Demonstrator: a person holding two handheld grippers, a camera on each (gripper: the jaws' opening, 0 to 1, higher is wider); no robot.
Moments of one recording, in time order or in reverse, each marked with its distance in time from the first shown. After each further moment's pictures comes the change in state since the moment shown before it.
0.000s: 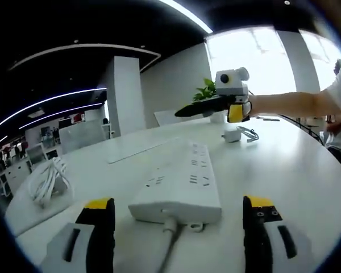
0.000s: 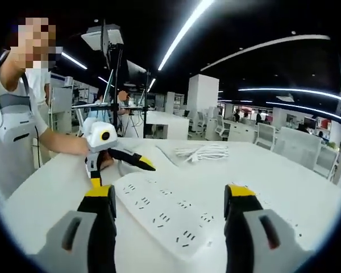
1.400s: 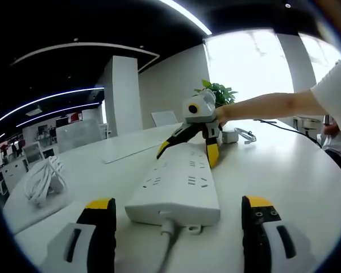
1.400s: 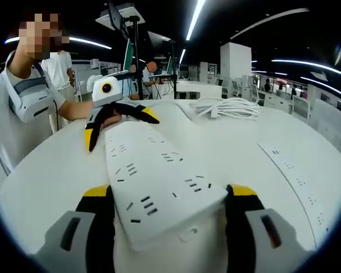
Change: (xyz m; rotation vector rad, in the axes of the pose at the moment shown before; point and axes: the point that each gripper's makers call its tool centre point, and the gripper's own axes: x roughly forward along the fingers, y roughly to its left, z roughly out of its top) left arm -0.002 0.004 0.000 -0.012 -0.008 -0.030; right arm 0.033 -0.005 -0.090 0.025 0.218 0.313
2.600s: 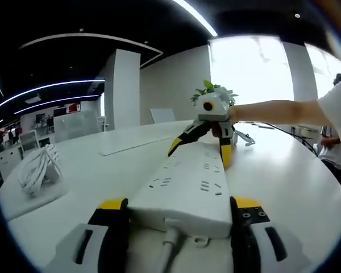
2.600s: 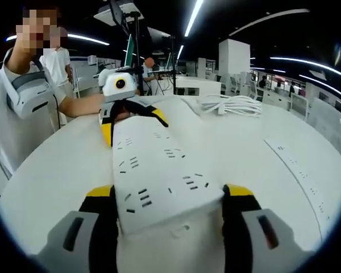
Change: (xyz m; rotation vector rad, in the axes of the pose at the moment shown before) left arm 0.000 0.001 -0.006 -0.077 0.016 -0.041; right arm -0.002 0.024 -0.003 0.002 0.041 -0.024
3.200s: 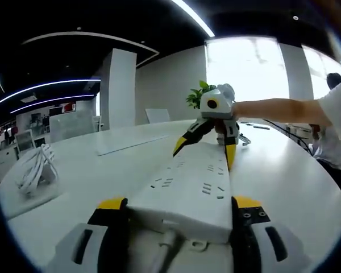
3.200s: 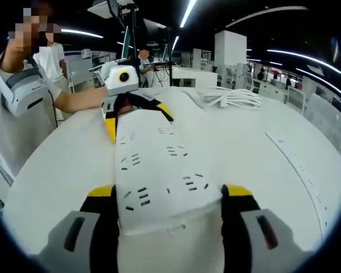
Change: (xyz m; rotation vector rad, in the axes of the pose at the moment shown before) left arm 0.000 -0.010 -0.002 0.006 0.001 -0.040; right arm -0.005 0.021 -0.003 0.022 0.083 -0.043
